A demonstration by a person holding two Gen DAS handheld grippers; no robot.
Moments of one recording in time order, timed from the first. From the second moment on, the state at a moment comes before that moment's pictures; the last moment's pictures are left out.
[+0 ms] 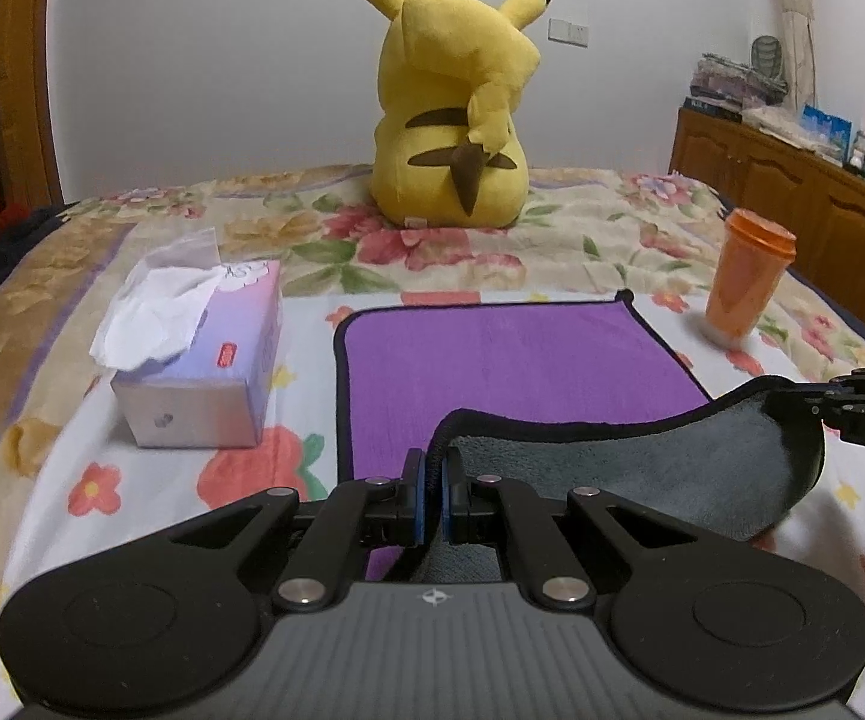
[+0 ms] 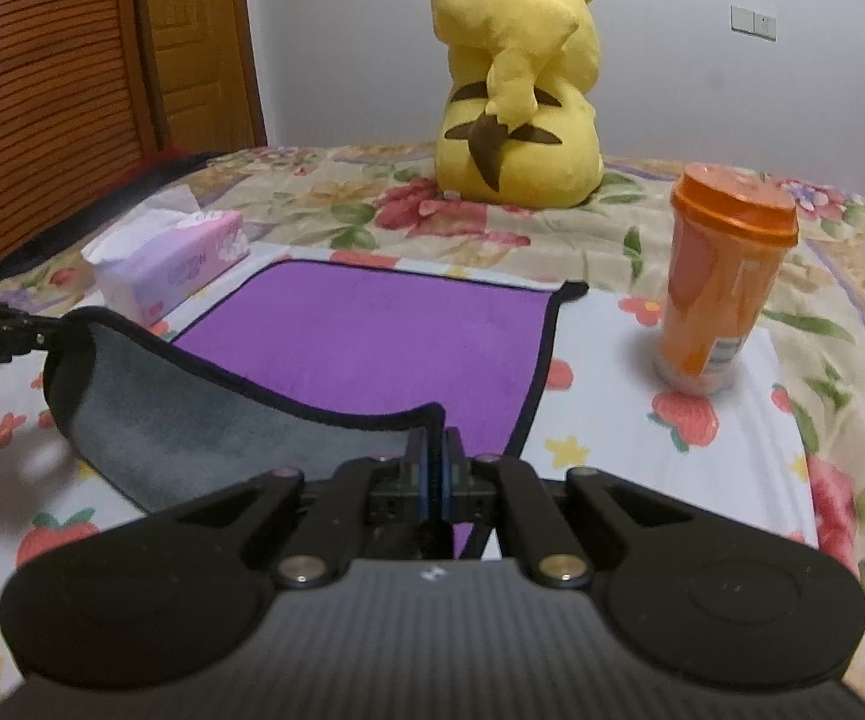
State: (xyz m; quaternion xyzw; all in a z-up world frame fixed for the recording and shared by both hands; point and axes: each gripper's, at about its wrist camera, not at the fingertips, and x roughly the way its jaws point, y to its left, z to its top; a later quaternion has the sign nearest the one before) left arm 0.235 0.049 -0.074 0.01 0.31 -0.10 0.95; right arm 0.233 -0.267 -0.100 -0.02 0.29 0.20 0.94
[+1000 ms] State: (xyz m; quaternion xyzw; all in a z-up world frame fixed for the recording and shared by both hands) left arm 0.298 0.045 -0.046 0.02 0.26 -0.10 0.96; right arm 0.283 -0.254 -0.068 -0.08 0.21 0.19 0.96
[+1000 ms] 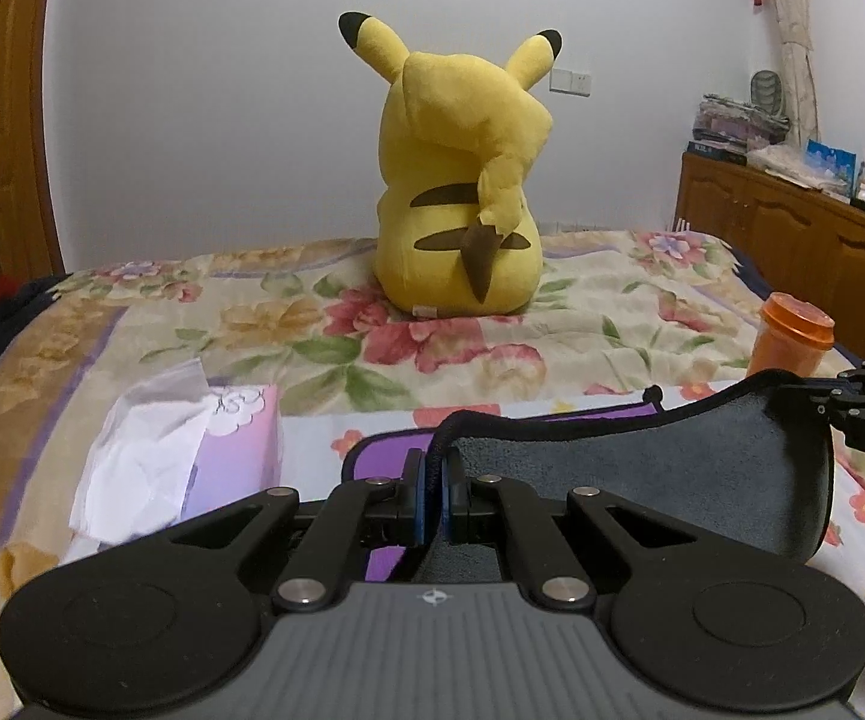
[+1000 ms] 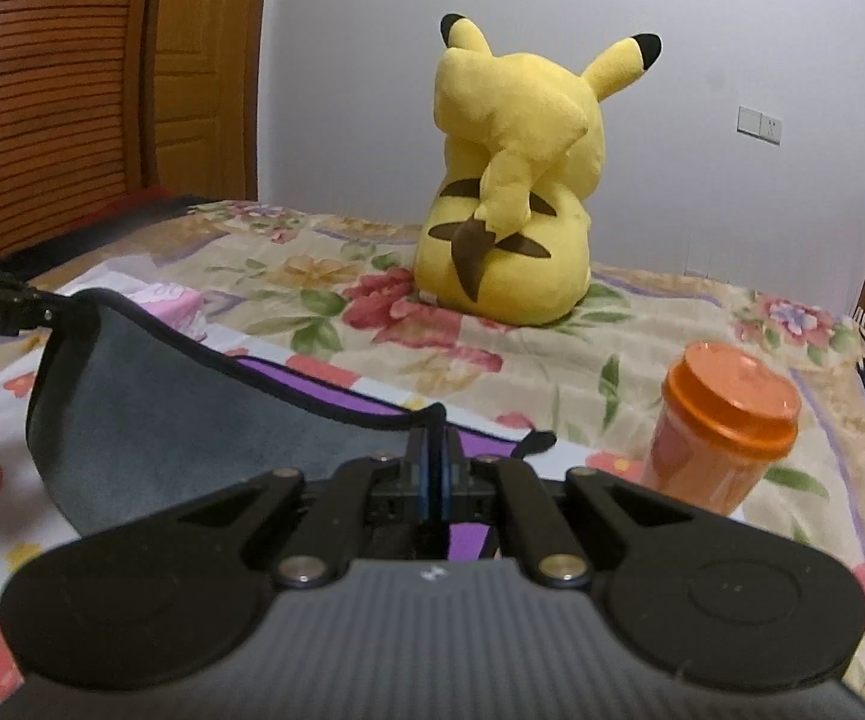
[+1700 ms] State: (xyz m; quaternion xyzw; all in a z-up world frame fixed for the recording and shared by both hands) left arm 0.366 0.045 -0.046 0.03 0.25 -0.08 0.97; right arm 0.339 -0.238 -0.063 -0.13 0.19 0.18 0.96
